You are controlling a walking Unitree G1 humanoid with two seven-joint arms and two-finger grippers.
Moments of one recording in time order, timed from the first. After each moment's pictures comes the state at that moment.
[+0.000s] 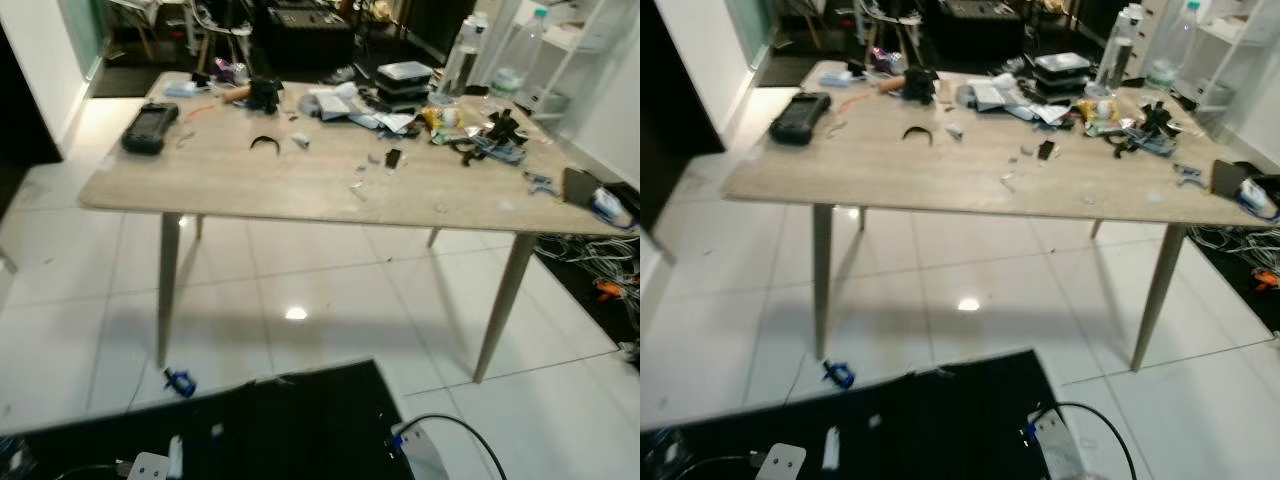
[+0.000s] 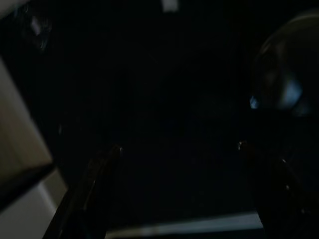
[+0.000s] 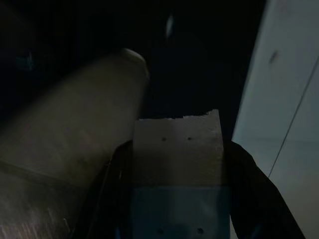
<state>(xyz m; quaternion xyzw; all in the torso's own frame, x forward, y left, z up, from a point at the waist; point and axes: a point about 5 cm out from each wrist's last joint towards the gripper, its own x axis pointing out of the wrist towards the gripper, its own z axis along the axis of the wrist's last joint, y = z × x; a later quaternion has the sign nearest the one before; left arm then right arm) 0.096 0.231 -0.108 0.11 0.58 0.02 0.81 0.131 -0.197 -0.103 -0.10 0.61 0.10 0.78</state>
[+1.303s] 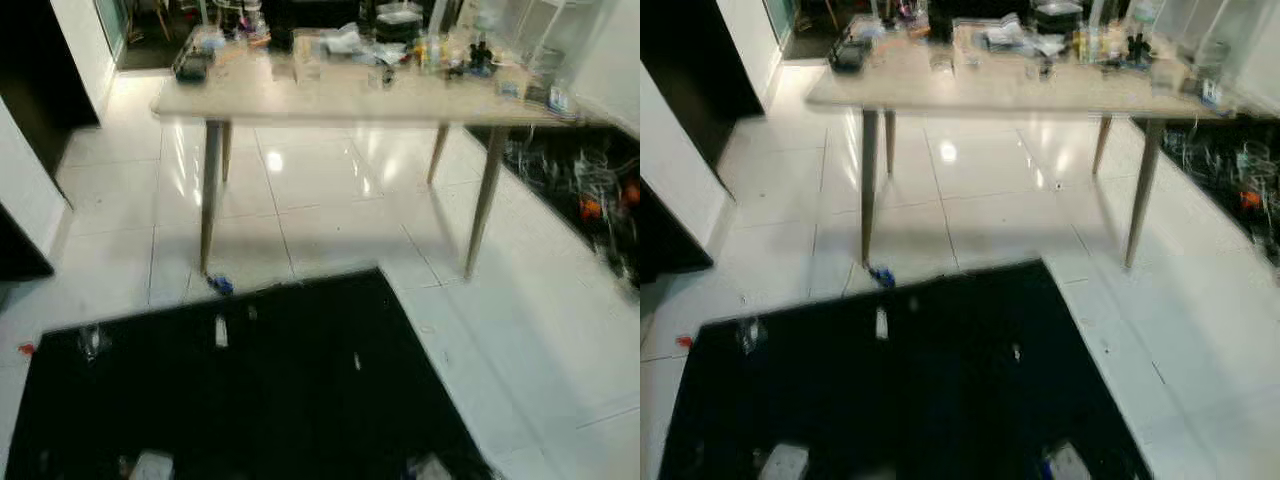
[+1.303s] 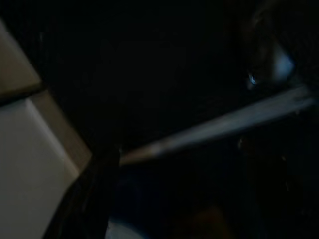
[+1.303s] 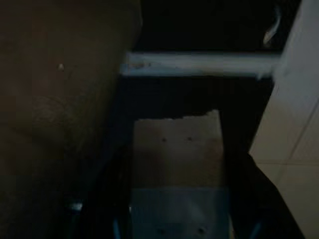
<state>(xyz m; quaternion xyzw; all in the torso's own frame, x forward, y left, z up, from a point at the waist) 0.091 0.223 -0.111 0.10 0.58 0.00 0.81 0.094 -0.213 -0.112 -0.15 0.65 0.10 0.74</state>
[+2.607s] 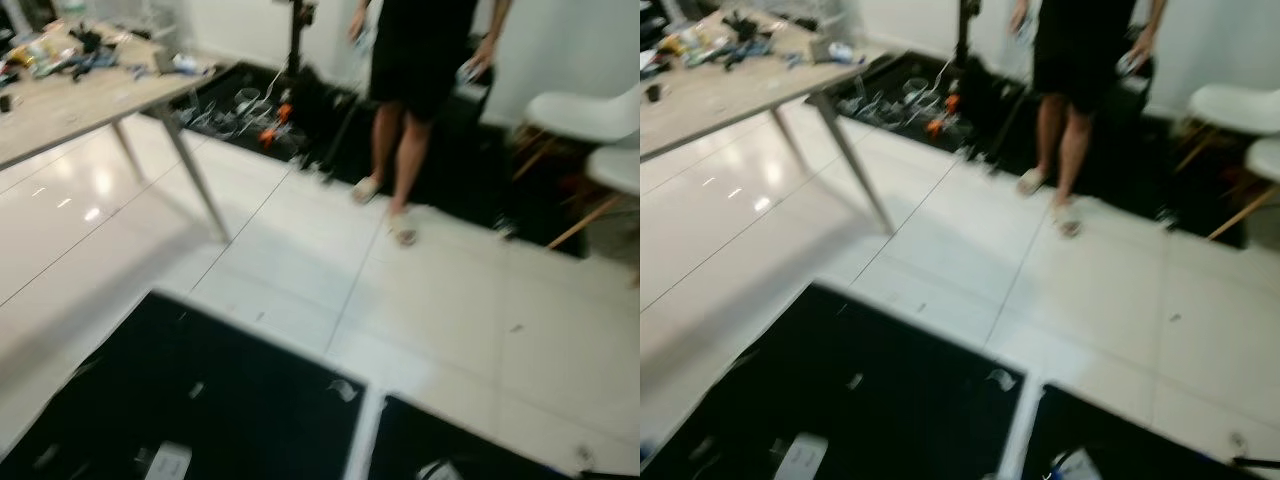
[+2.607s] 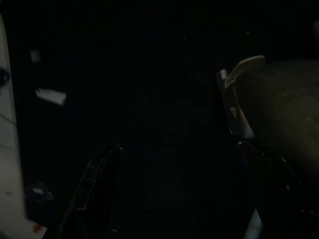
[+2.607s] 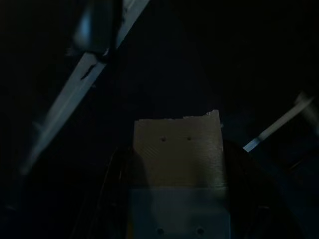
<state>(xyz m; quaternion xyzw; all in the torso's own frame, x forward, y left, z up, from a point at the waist) 0.105 0.223 -0.107 0.11 0.57 -0.01 0.82 0.107 -0.206 -0.111 -0.13 0.61 0.09 0.77</state>
